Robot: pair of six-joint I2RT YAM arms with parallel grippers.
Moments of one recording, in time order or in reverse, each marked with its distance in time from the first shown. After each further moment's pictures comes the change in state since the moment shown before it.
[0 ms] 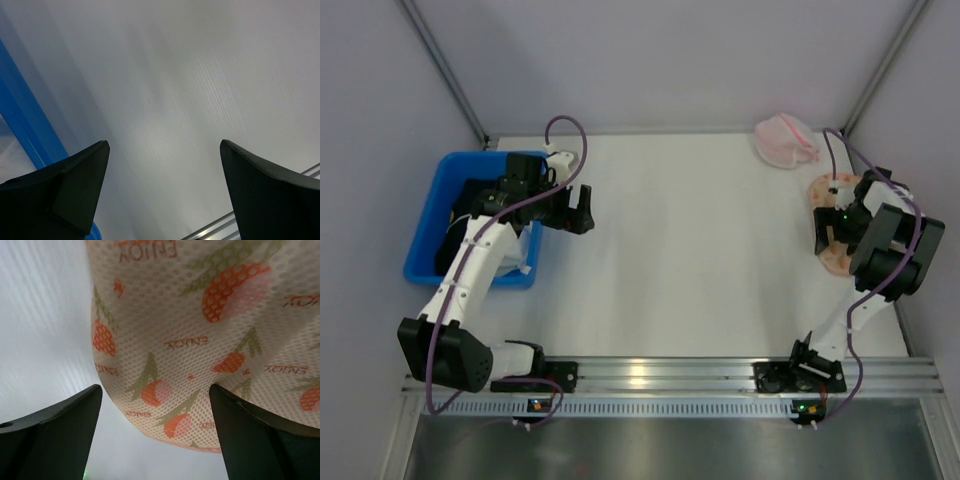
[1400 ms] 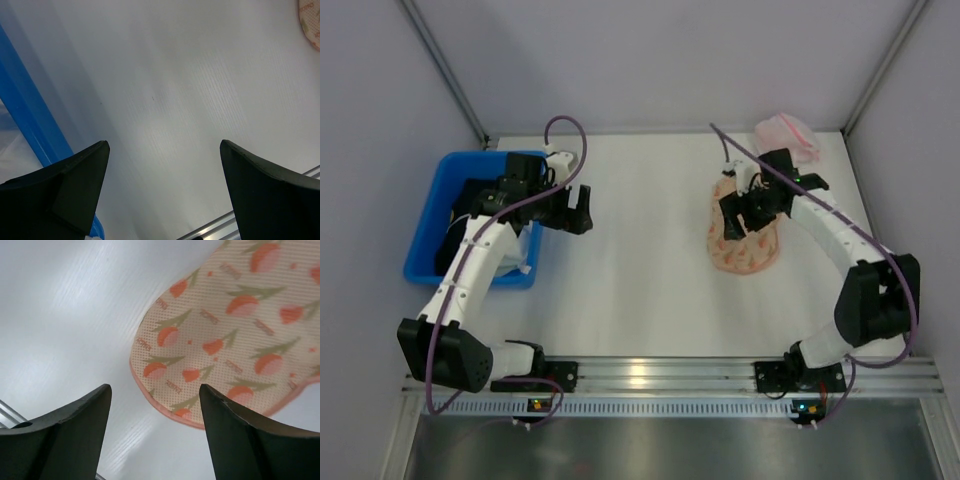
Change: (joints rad) left arm 0.000 -0.002 0.004 -0.016 -0.022 0.003; right arm 0.703 -0.385 -0.150 0.055 -0.230 0.123
